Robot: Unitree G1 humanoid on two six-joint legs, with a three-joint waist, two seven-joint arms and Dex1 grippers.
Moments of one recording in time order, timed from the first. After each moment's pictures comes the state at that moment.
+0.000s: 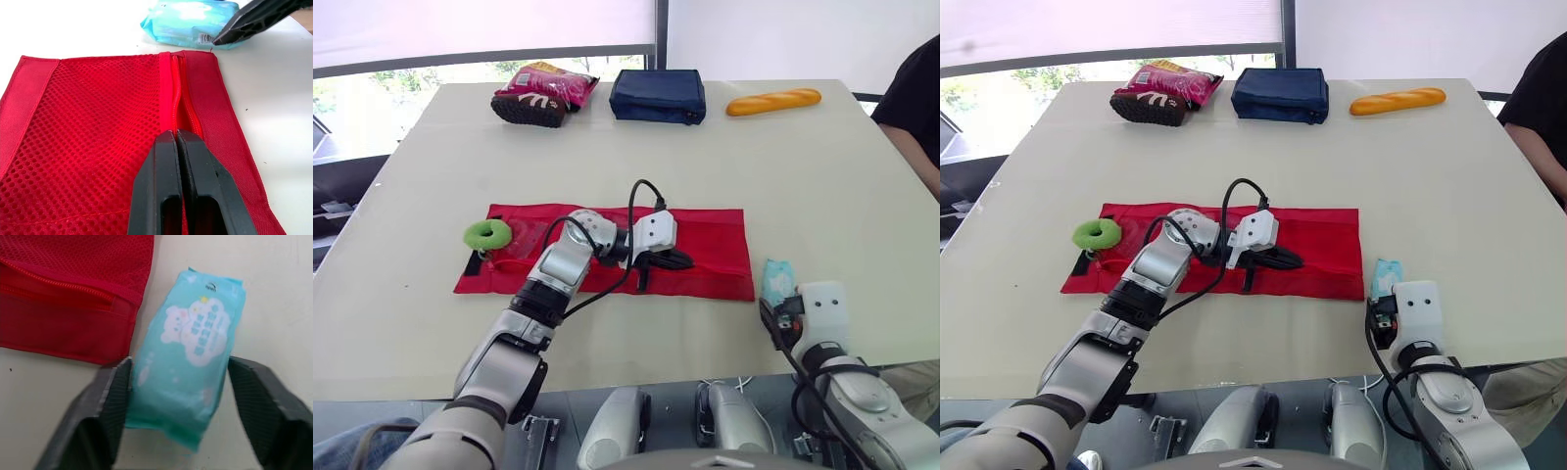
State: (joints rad) left arm -0.73 0.40 -0.34 0.35 -0.06 0.10 -1.30; right arm 0.31 -0.25 0.04 -0.93 0.25 0.98 -0.10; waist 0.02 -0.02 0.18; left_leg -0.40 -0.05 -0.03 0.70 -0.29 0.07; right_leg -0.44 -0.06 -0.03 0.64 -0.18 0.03
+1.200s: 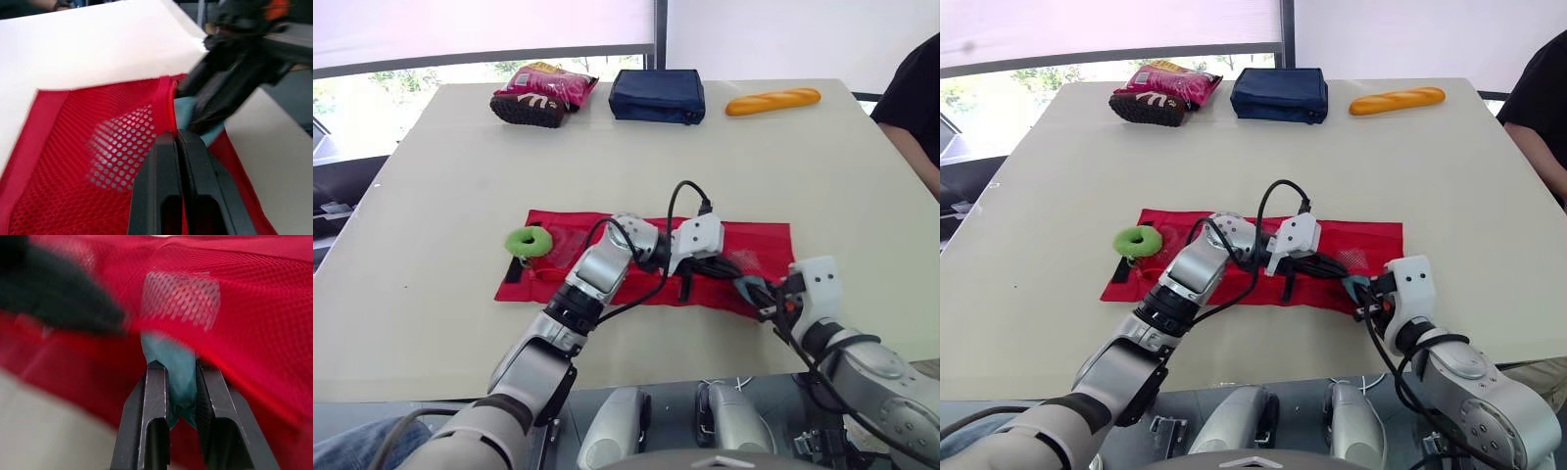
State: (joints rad) left arm -0.74 0.22 -0.43 0.22 -0.08 0.23 -1.27; right arm 0.07 -0.28 -0.14 -0.88 0.69 1.16 -0.09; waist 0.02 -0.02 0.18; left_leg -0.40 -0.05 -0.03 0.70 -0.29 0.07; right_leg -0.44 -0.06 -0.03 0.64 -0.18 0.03
